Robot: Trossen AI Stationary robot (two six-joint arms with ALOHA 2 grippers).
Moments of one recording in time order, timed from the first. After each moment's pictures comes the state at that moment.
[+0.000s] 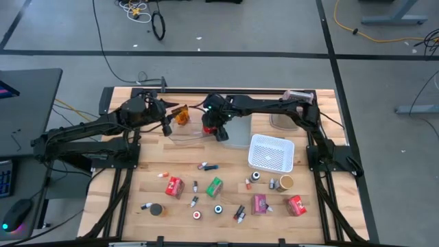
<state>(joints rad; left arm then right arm) 0.37 0.72 0.58 -0.12 -0.18 0.27 -0.27 2.15 1.80 -0.68 -0.16 -0.56</state>
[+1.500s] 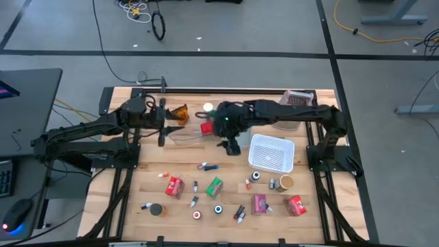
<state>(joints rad) 0.37 0.72 0.58 -0.12 0.25 0.24 -0.04 1.83 1.78 -0.88 -0.15 -0.25</state>
